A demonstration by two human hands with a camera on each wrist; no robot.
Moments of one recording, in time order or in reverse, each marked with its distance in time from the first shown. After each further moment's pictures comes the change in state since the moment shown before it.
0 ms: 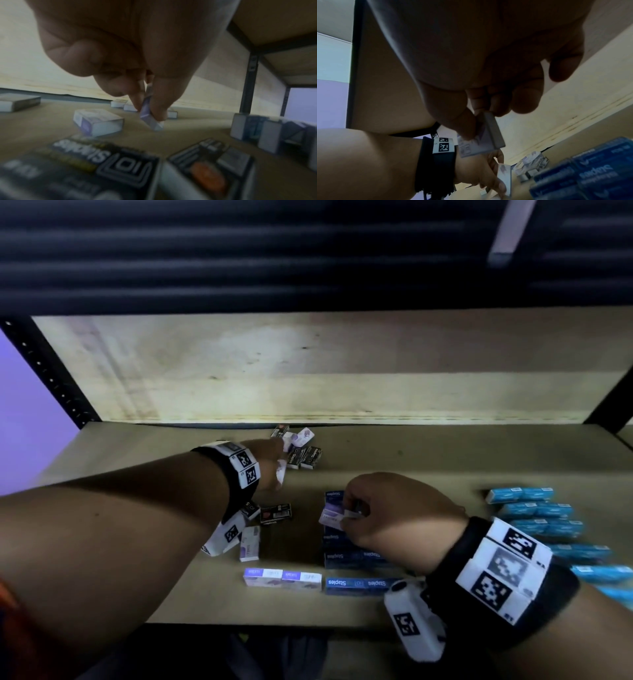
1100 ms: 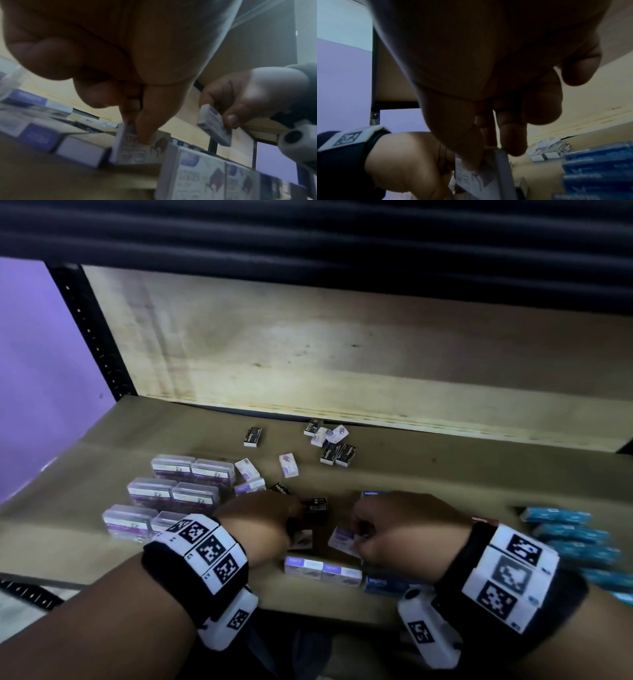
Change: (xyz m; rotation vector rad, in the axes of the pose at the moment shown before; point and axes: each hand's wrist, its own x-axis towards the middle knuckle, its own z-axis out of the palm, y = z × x) left_hand -0.135 -0.007 0.036 -0.197 0.007 0.042; right_hand 0.017 -0.052 0.019 -0.253 -0.243 -0.040
